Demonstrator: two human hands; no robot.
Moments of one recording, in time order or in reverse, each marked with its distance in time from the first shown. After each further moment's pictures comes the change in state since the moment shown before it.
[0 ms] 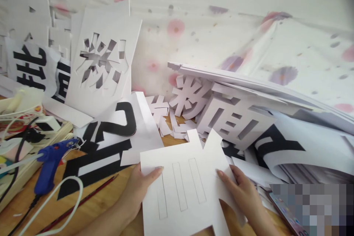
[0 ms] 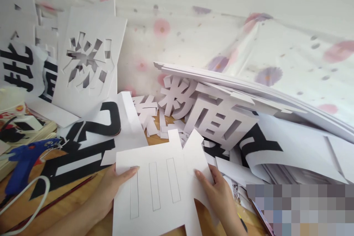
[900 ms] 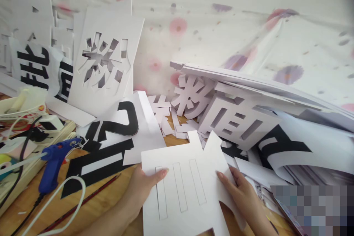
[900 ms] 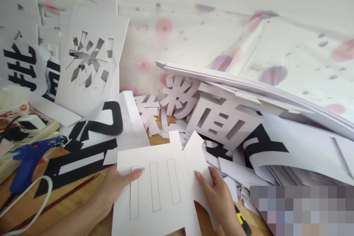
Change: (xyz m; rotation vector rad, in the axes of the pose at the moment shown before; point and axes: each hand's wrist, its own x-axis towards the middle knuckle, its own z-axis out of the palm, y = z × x) left_hand 0.001 0.002 0.007 0.136 0.186 0.023; right_hand -0.007 -0.007 0.009 0.032 0.018 0.016
